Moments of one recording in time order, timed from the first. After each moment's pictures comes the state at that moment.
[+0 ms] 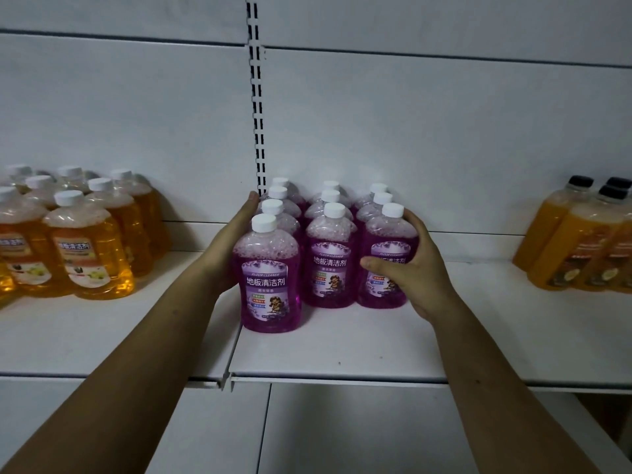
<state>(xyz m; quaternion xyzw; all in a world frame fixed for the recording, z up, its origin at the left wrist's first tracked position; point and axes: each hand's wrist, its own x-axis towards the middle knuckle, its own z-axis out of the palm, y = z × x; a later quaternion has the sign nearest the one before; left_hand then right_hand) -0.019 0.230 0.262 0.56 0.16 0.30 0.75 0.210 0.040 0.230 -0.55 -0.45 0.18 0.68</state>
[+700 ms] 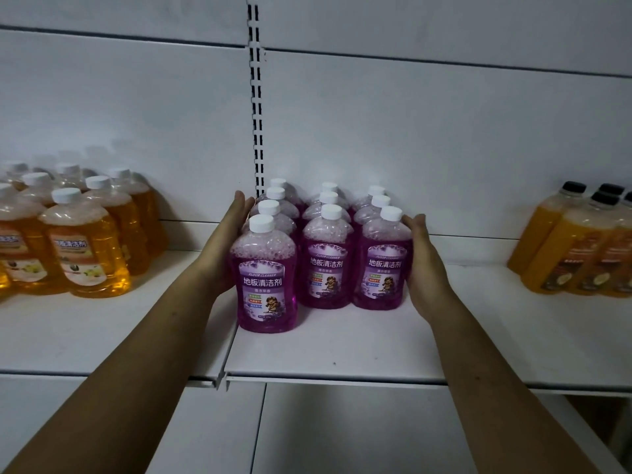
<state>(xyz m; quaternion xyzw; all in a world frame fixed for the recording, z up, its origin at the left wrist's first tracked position) -0.021 0.234 0.256 0.54 0.15 0.35 0.75 0.206 0.043 0.248 -0.52 -0.35 0.25 0.74</state>
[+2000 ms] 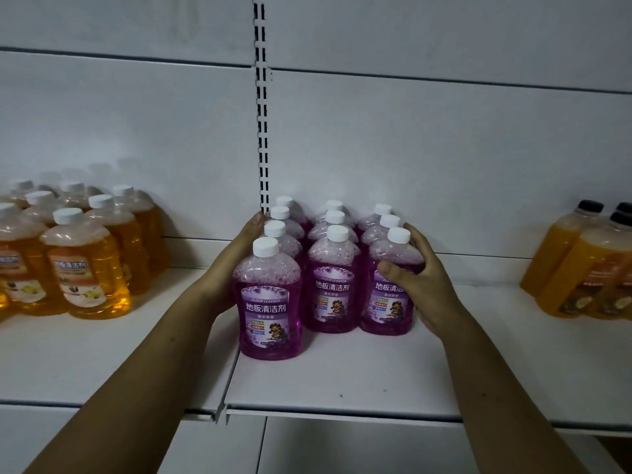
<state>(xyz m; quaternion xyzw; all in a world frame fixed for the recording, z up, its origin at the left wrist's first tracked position) -0.013 0.218 0.285 0.62 0.14 0.36 0.68 0.226 0.052 0.240 -0.56 -0.43 0.22 0.68</state>
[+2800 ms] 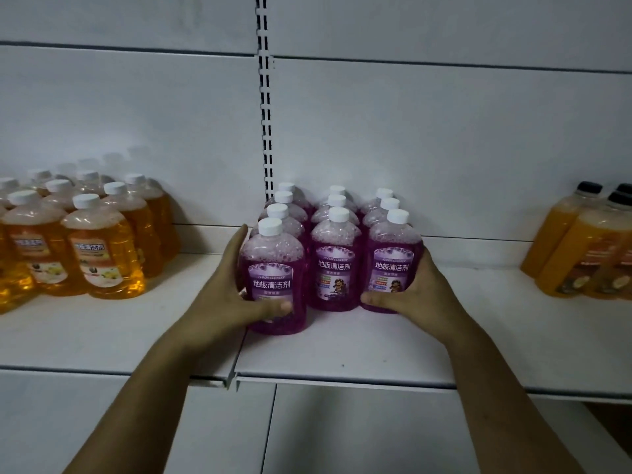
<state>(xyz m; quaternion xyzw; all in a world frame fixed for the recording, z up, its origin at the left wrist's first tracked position) -0.081 0.163 0.231 0.75 0.21 0.34 0.53 0.200 0.015 0.224 -0.68 -0.47 0.15 0.55</state>
